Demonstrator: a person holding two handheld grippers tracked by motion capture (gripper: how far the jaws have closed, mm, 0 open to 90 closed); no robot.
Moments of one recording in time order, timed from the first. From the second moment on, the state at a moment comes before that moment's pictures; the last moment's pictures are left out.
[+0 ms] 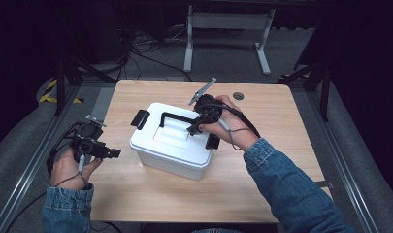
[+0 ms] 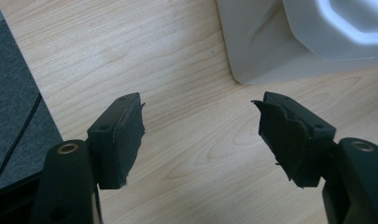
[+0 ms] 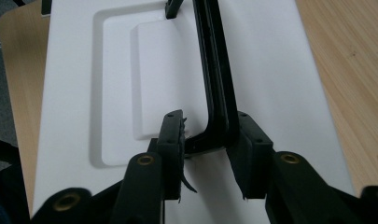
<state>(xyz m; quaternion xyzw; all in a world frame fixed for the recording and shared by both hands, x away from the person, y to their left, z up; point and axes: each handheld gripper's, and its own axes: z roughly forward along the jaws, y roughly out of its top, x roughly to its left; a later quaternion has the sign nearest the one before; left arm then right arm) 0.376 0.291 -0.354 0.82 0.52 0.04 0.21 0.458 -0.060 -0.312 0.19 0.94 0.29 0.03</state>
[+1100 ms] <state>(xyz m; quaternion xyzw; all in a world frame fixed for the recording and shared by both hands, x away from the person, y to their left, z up) 0.371 0.298 -0.354 0.82 0.53 0.05 0.22 0.440 -0.059 -0.279 0.16 0.92 0.35 0.07</state>
